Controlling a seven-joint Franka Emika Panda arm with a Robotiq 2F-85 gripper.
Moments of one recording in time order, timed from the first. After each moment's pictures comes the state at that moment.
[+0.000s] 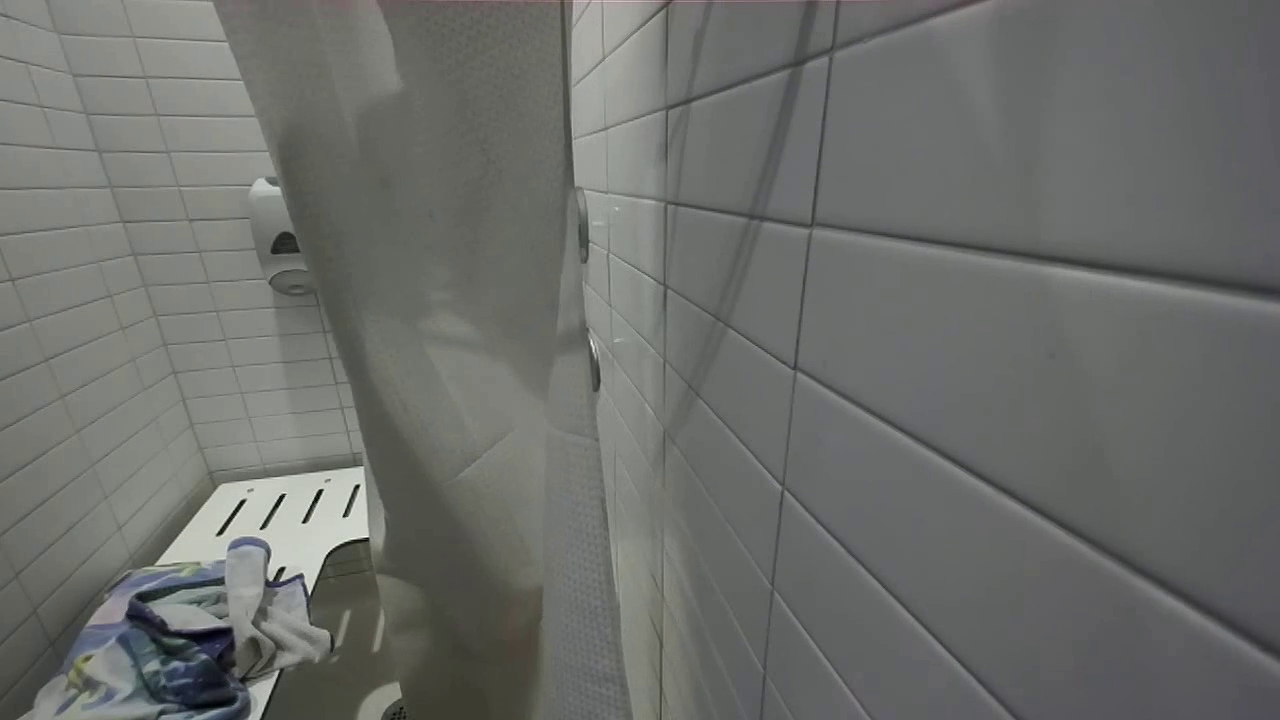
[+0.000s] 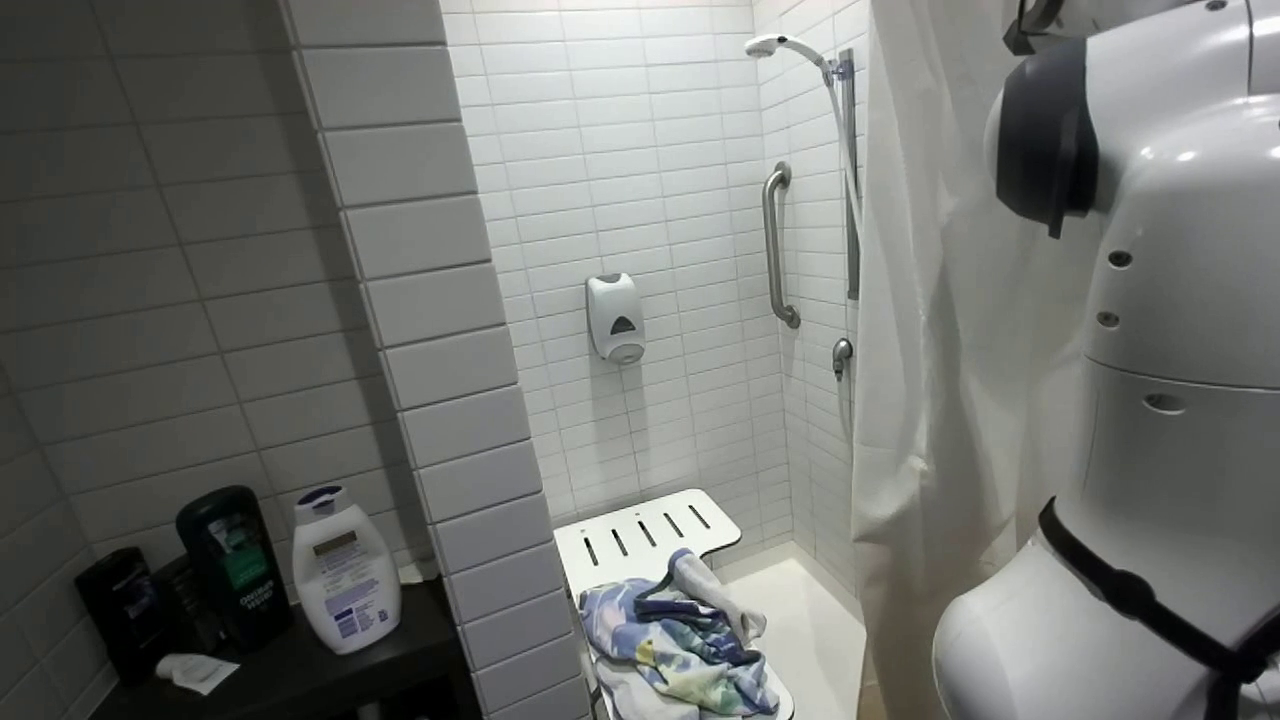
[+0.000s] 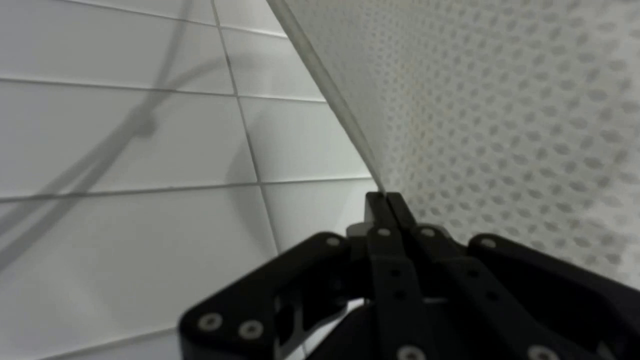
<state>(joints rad) -0.37 0.03 -0.52 -1.38 0.13 2.22 0.24</state>
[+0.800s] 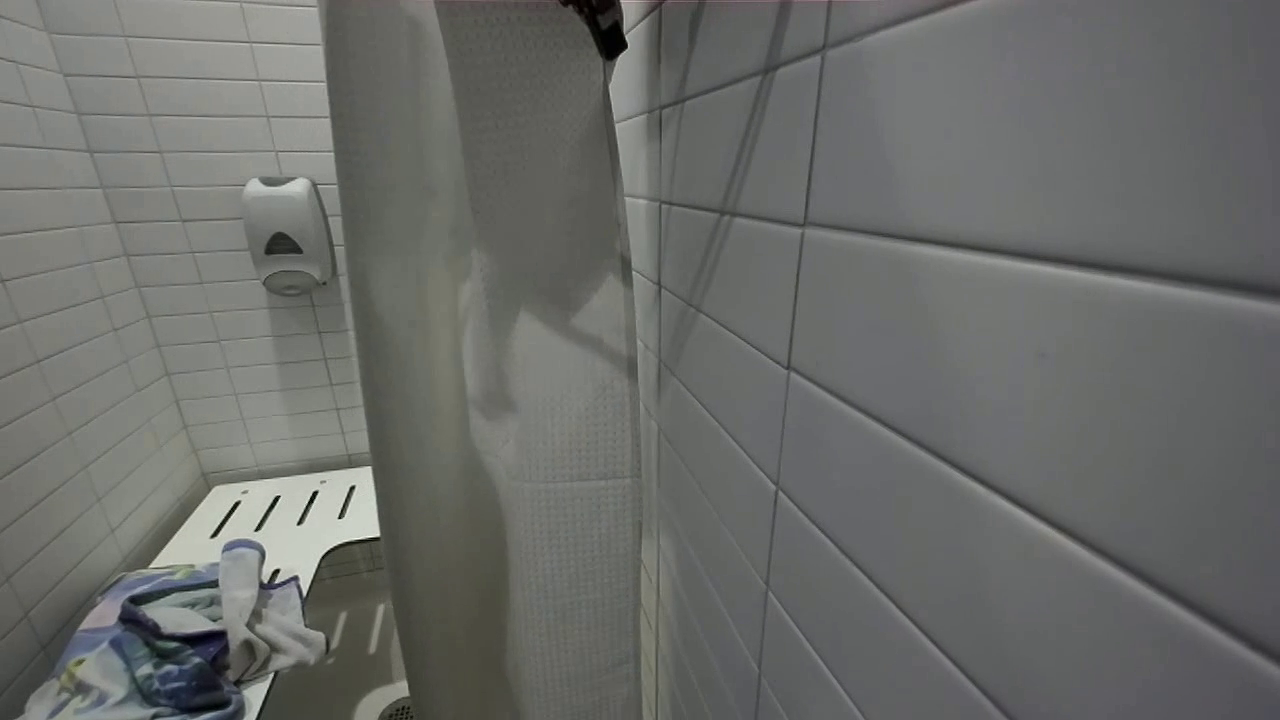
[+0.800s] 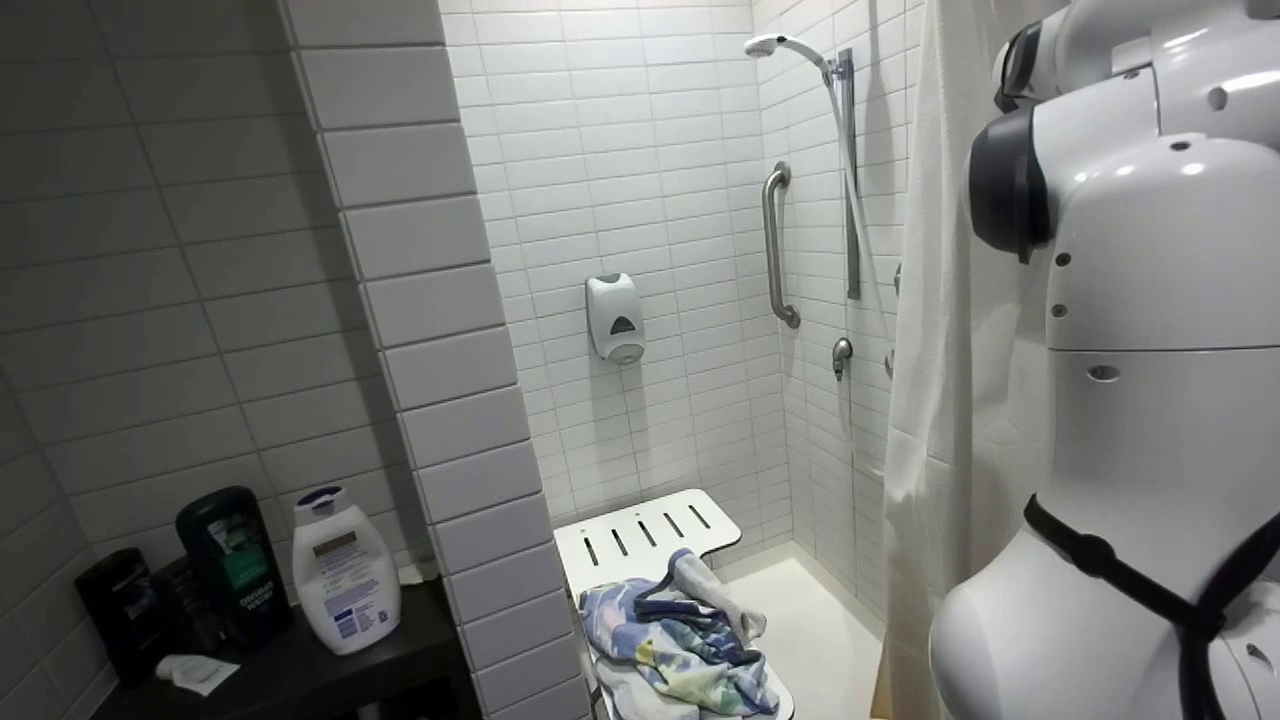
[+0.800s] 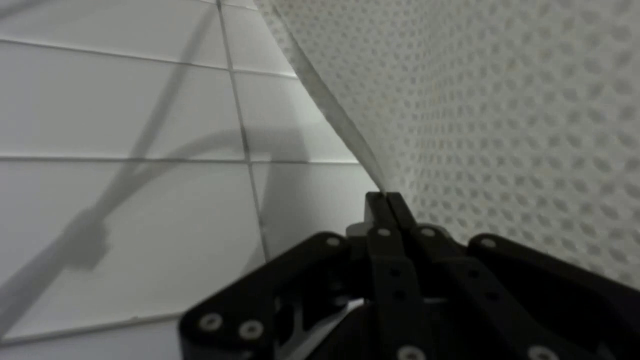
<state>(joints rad) -0.46 0.23 -0.48 -1.28 0.18 2.20 0.26</state>
